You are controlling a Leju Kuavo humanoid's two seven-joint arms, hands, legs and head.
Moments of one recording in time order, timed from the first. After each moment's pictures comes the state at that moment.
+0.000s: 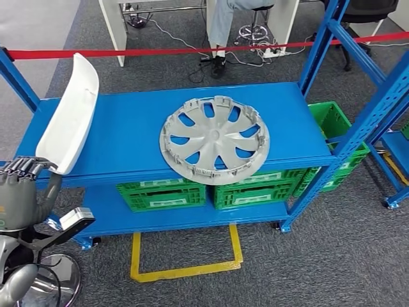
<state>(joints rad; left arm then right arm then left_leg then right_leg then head) -0.11 0.46 -0.45 -1.76 -1.22 0.62 0.07 -0.03 -0.35 1.57 -0.77 -0.90 -0.62 0.07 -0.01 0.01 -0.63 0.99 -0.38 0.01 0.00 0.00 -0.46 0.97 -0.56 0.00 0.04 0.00</state>
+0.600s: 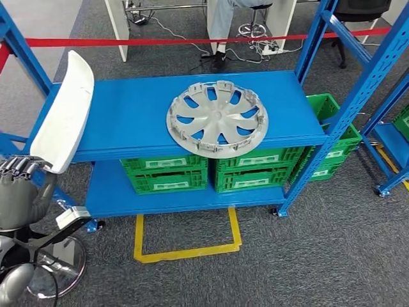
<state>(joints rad) -0.11 0.46 -0.43 -1.76 -1.23 0.62 0.08 -0.03 -0.36 1.57 -0.77 -0.92 -0.62 0.06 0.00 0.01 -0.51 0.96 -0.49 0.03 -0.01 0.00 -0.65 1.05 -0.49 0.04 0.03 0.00</state>
